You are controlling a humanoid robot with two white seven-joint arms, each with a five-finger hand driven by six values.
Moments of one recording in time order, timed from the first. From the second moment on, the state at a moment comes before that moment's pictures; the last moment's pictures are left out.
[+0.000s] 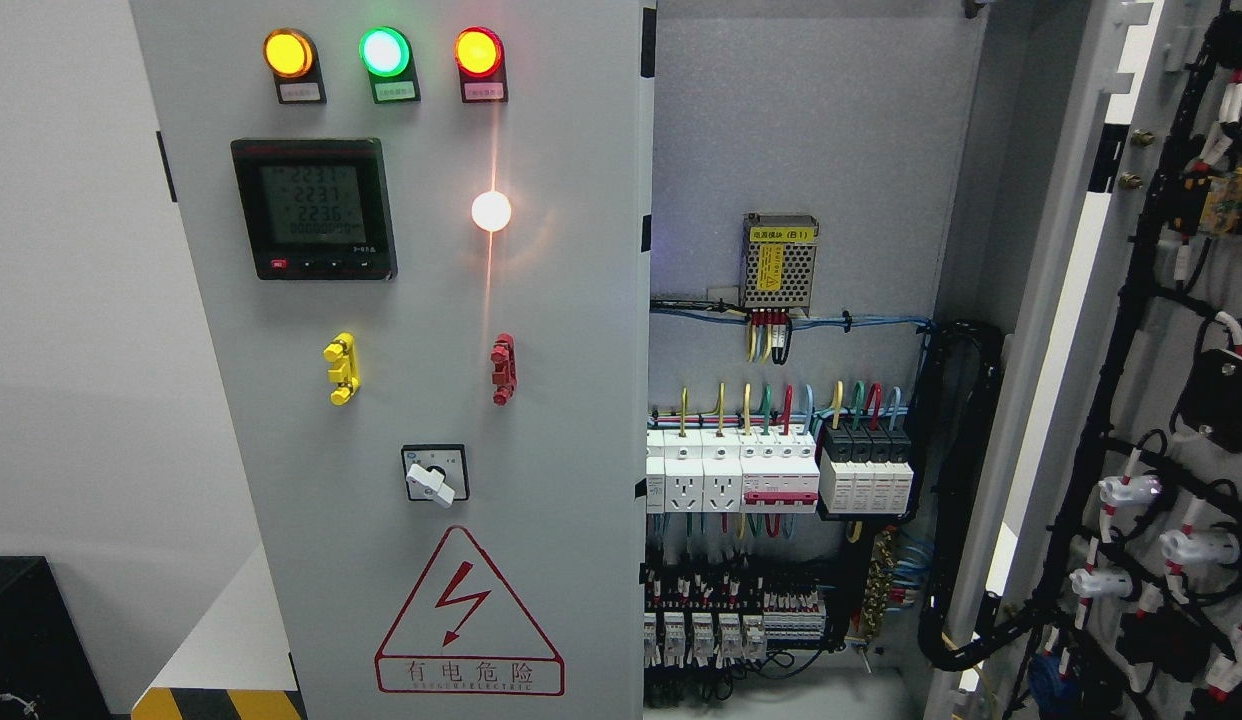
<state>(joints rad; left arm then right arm) 0.00 0.05 -0.15 0.09 0.17 -0.10 -0.19 0.37 -0.09 0.31 -2.02 0.04 -0.19 -0.07</state>
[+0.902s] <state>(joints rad) 0.00 0.03 -0.15 0.09 0.17 -0.10 -0.14 -0.05 -0.02 0.30 -1.95 0.00 -0.04 -0.07</state>
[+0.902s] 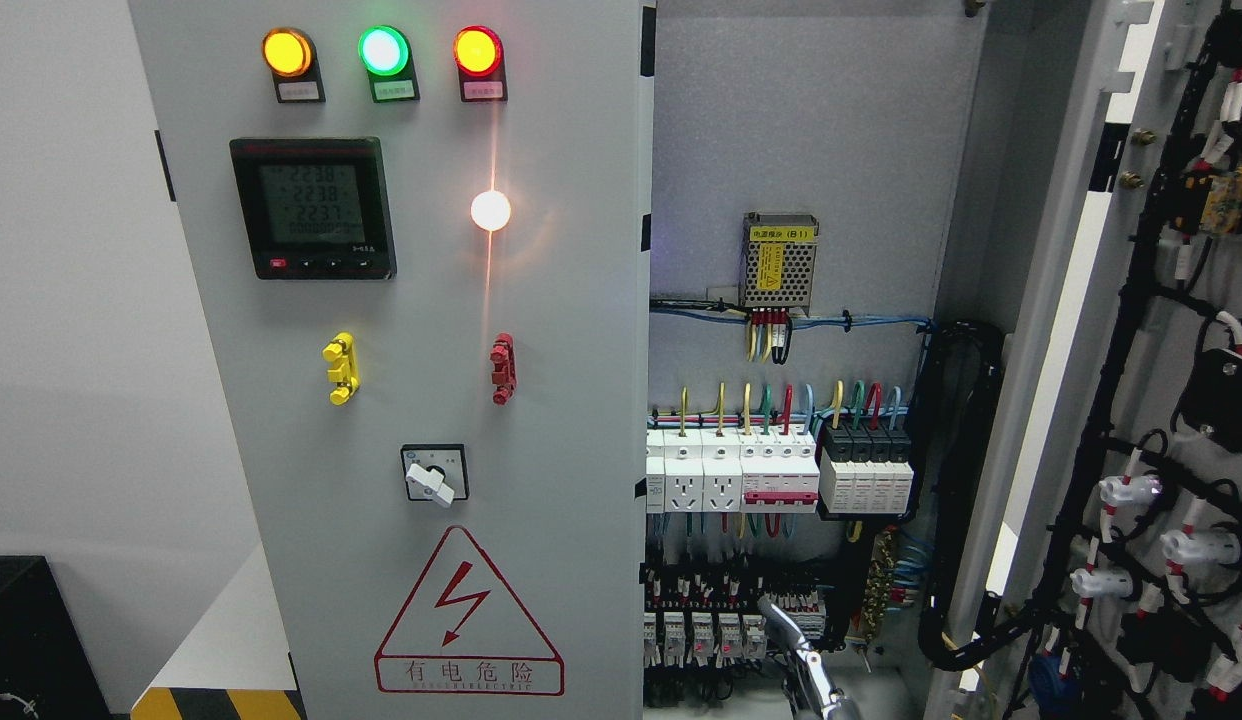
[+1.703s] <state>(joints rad) 0.00 0.01 -0.15 0.09 0.17 -0.10 -0.14 -0.35 0.04 0.27 -1.81 0.00 0.03 -0.07</state>
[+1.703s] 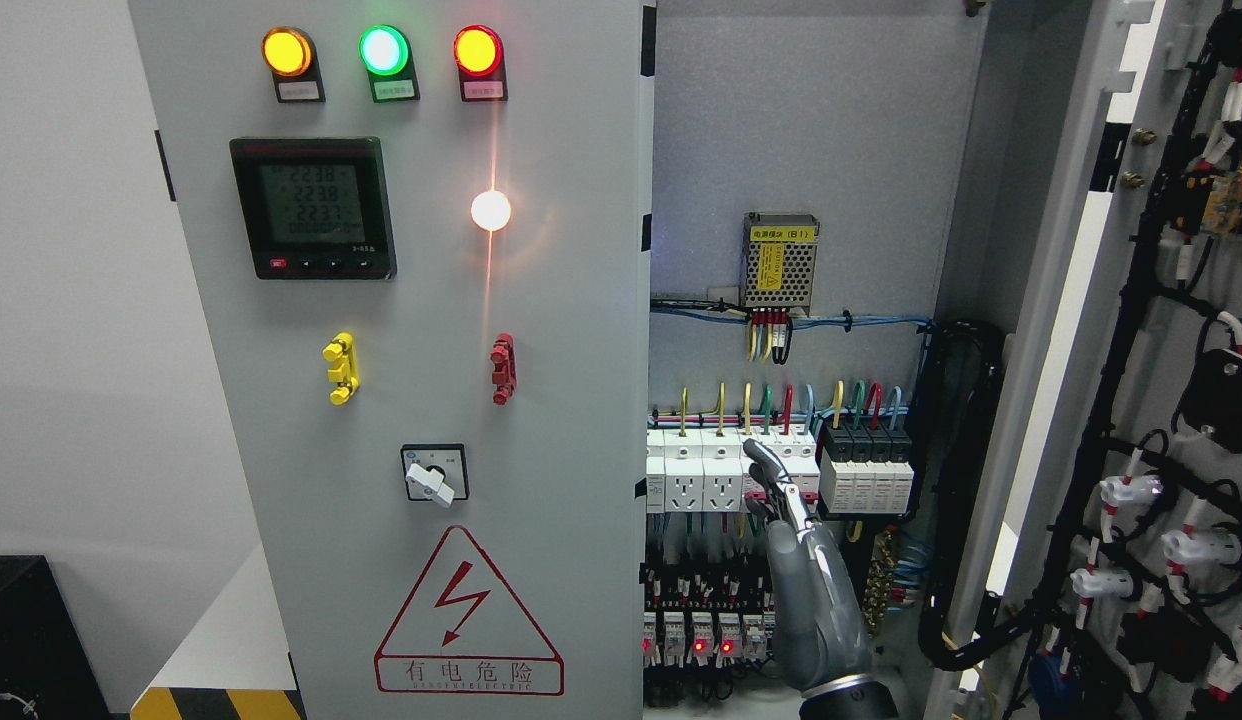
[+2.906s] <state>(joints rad) 0.00 -0.02 -0.14 0.09 0.18 -0.10 -0.16 -0.58 0.06 0.26 -1.63 -0.17 0.14 -0.02</state>
